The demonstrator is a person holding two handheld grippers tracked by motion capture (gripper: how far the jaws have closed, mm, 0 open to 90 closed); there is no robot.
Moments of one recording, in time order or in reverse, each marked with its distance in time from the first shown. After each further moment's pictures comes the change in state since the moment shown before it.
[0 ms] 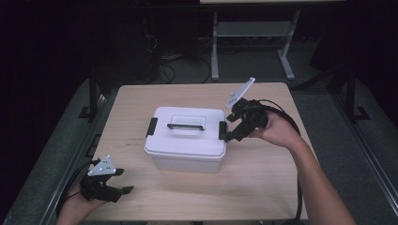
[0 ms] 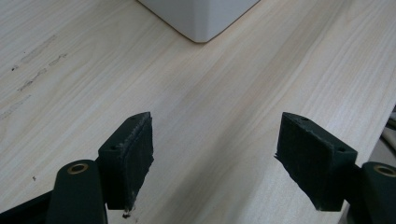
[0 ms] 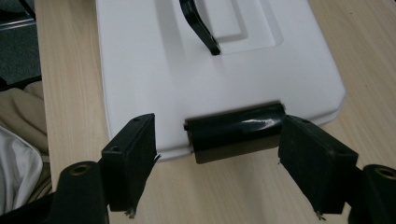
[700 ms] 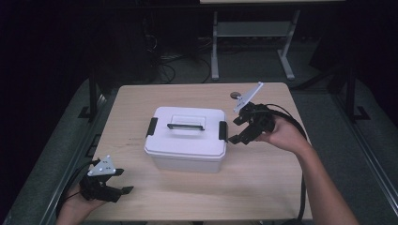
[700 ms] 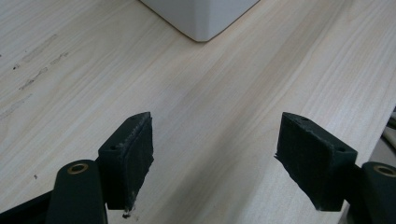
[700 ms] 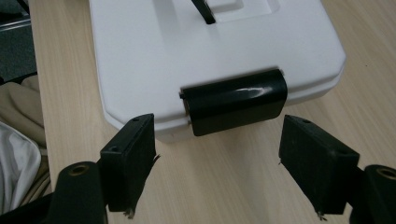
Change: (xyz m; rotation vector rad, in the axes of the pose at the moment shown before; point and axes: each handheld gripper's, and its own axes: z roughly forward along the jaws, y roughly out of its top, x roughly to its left) left arm 0.000 0.000 -0.001 0.000 0.006 -0.001; right arm -0.001 -0.022 -0.002 0.003 -0.006 0.038
